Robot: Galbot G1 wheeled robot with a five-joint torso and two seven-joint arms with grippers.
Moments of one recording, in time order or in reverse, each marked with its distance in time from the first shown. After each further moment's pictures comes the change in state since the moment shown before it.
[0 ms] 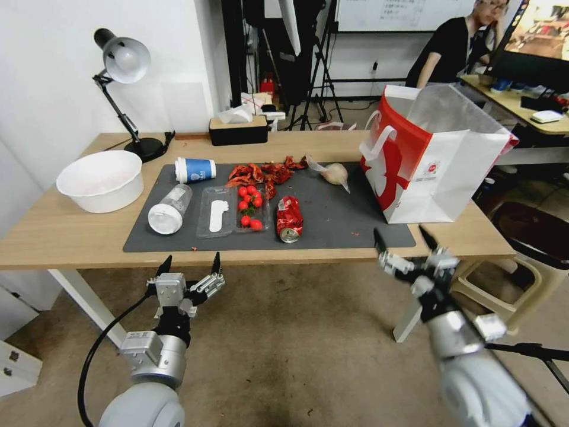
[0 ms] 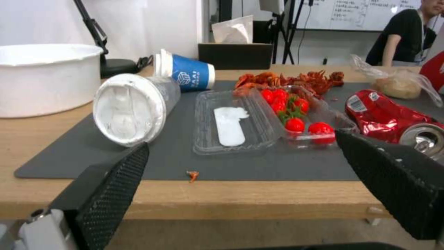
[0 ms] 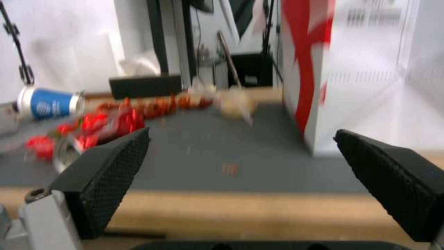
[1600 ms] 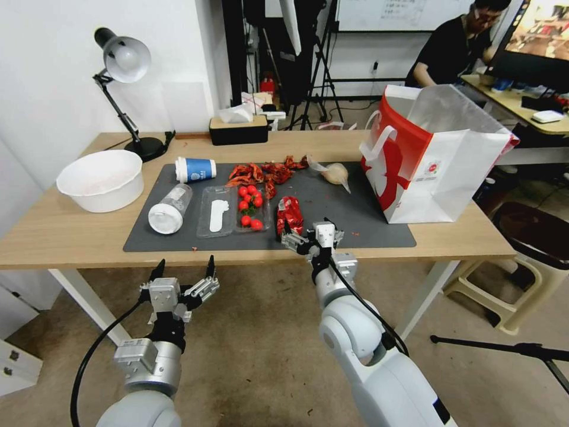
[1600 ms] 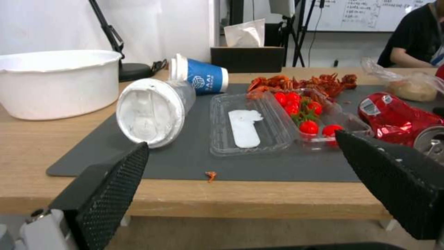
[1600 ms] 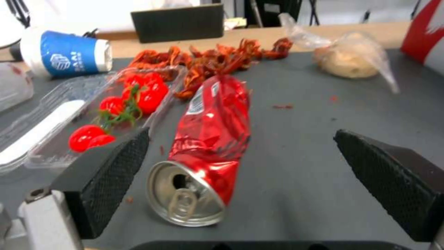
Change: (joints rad) left arm 0.038 -0.026 -0.025 -0.023 0.032 -0.018 -0.001; right arm 0.551 0.132 -0.512 -0.126 -0.059 -0.604 0.453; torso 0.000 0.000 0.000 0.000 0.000
